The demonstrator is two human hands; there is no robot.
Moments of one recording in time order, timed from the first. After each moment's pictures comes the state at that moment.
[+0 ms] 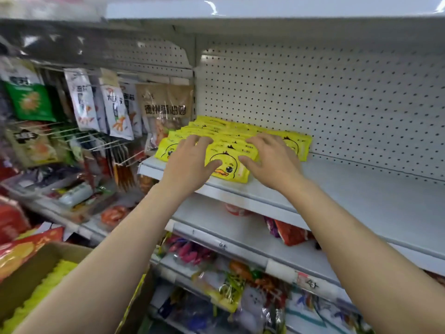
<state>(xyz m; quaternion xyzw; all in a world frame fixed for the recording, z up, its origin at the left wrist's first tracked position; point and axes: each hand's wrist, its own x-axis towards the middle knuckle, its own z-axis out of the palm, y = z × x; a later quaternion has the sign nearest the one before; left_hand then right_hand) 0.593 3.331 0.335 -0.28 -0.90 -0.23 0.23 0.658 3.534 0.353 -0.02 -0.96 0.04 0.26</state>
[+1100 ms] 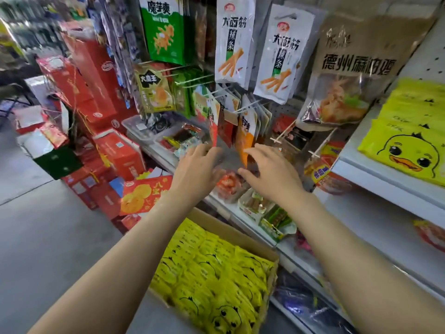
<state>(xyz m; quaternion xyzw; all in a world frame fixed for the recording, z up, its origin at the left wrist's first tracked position) 0.380 2.924 0.202 -0.16 -0.97 -0.14 0.14 0.394 3.124 0.225 0.11 -0.98 0.14 0.06</state>
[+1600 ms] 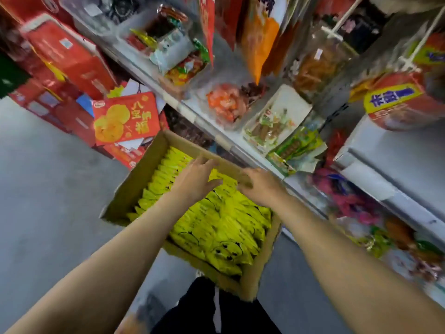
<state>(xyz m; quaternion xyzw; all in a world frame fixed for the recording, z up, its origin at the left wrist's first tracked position) 0.374 2.917 -0.033 -0.12 -0.95 -0.22 -0.20 0.388 3.117 -0.020 0.02 -0.94 0.18 -0.29</state>
